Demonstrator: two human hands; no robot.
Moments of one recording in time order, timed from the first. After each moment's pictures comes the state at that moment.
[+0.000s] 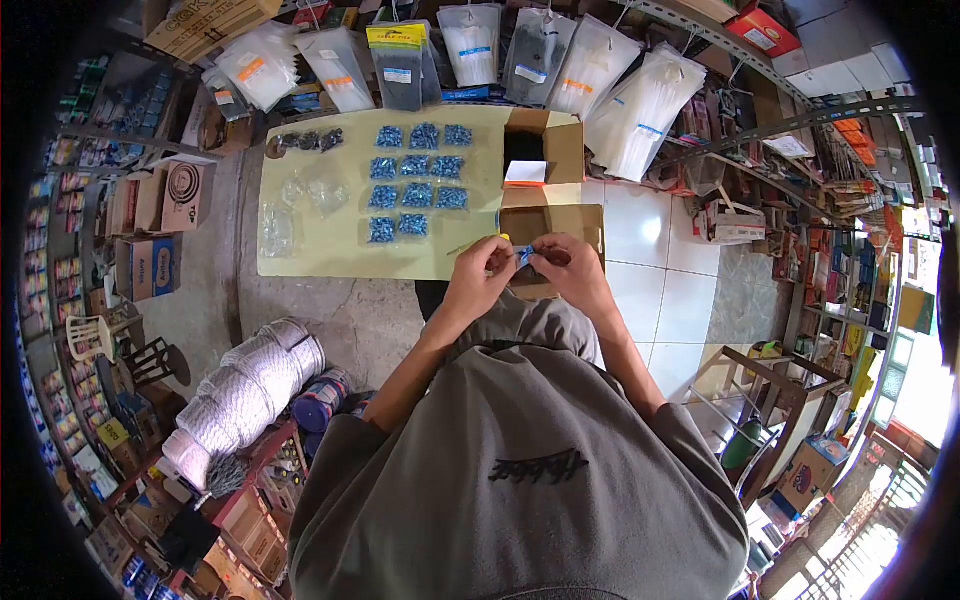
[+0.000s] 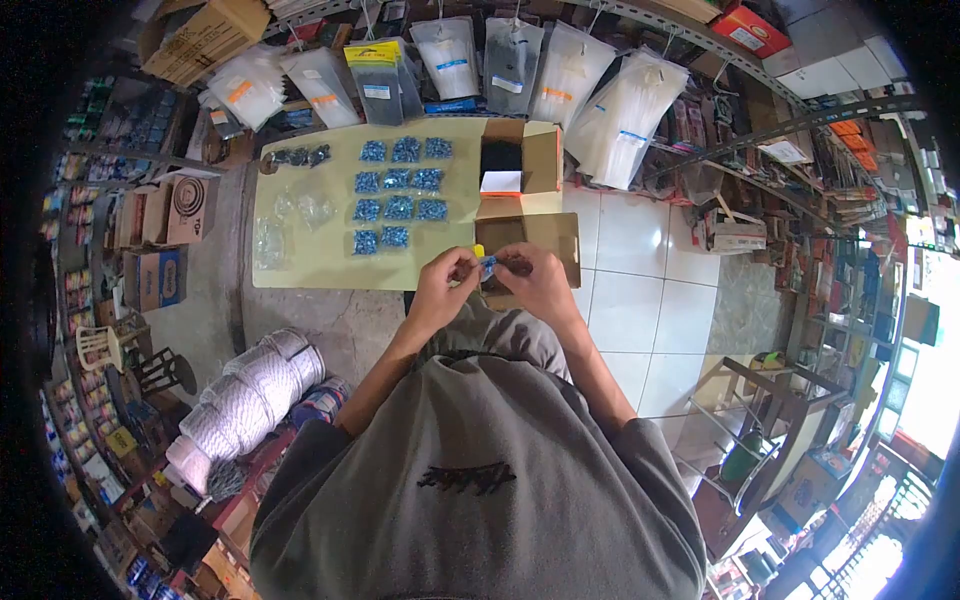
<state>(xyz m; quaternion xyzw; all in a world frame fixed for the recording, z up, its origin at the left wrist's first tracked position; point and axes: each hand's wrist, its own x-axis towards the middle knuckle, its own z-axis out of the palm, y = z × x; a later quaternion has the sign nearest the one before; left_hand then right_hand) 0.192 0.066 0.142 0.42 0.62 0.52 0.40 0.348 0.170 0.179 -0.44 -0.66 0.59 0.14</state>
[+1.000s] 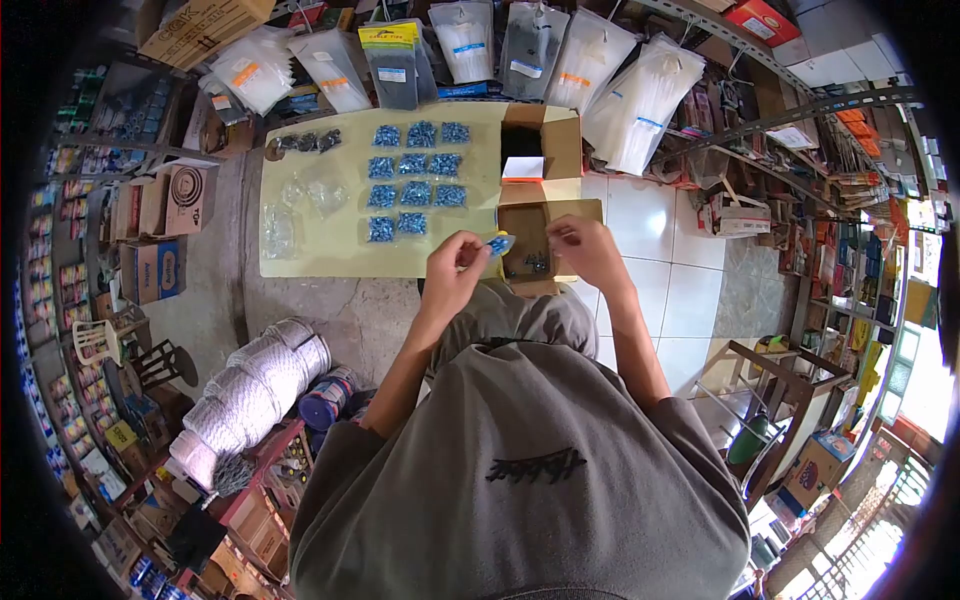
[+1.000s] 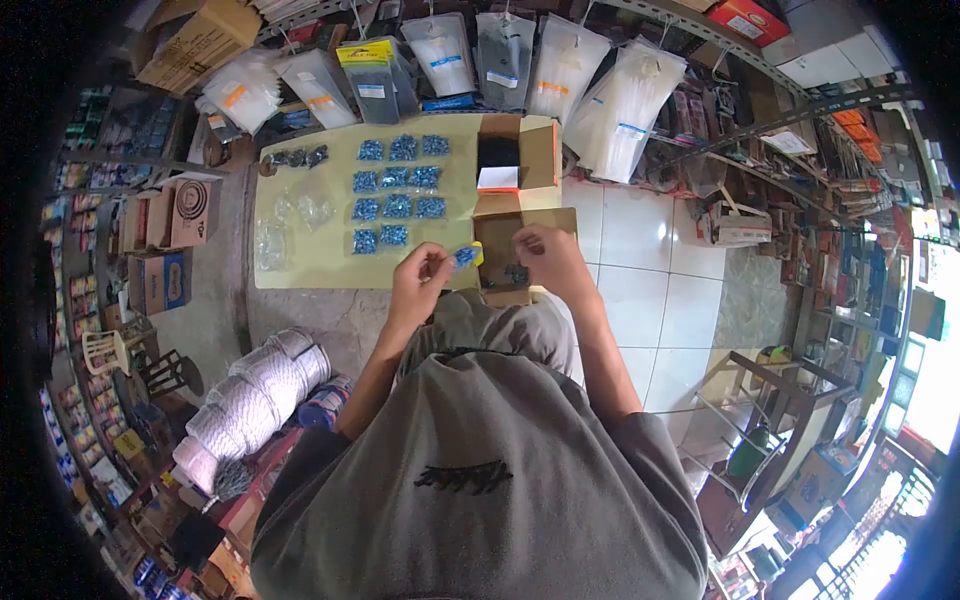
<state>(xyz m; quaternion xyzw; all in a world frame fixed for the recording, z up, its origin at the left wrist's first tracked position) 0.174 0.055 0.136 0.35 0.66 0.54 0.38 0.362 0.204 0.154 -0.42 -0.71 0.54 0.14</state>
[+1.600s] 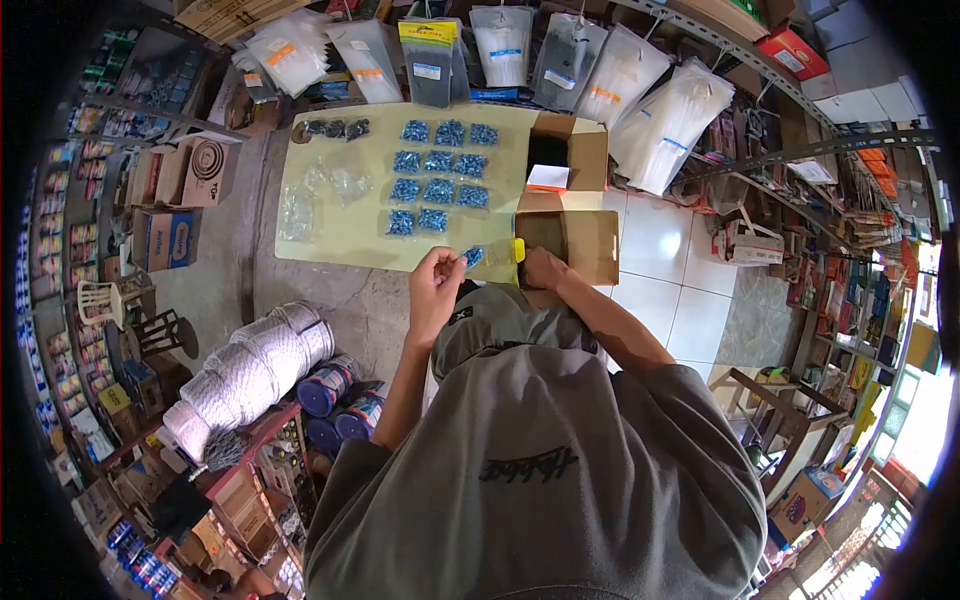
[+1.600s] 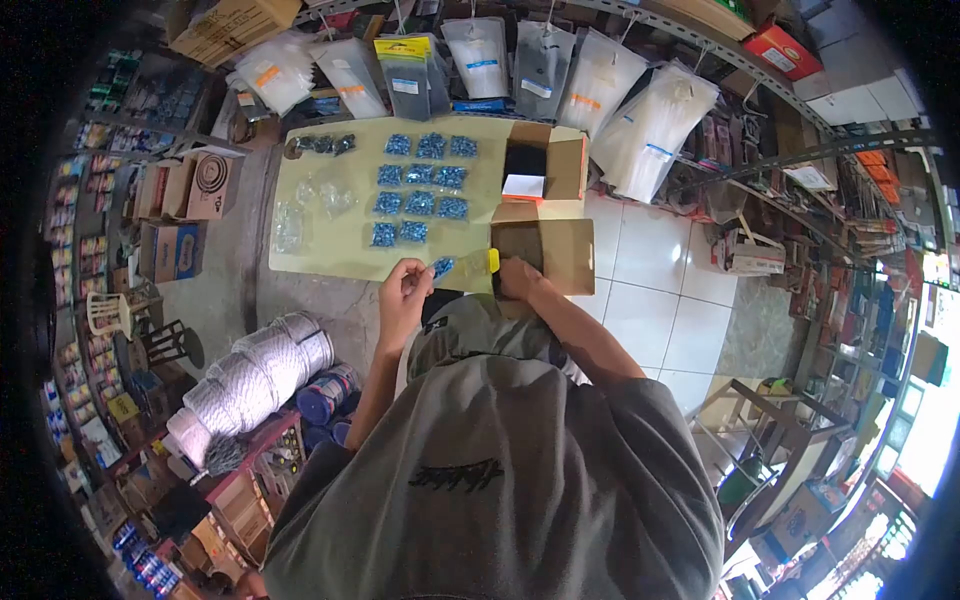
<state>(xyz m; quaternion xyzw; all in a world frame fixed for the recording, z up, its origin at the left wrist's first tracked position) 0.157 0.011 0.134 0.25 0.70 0.58 0.34 0.314 0.176 -0.029 -0.15 -0.94 0.24 -0.19</state>
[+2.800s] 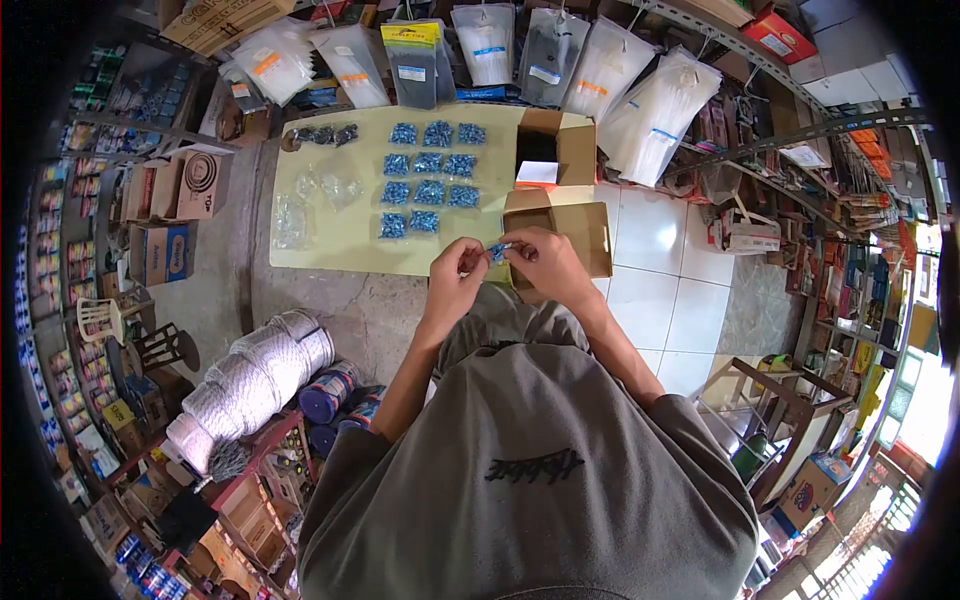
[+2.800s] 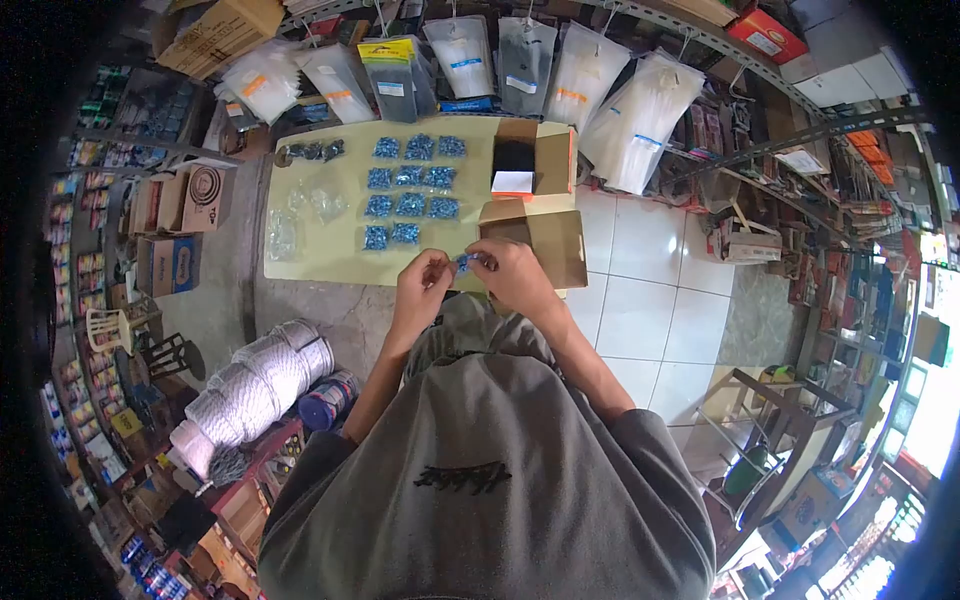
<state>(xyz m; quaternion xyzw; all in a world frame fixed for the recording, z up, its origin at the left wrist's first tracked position) 0.174 0.042 0.134 0.33 0.68 0.54 0.36 0.310 0.171 0.170 -0.31 -0.78 0.52 0.14</state>
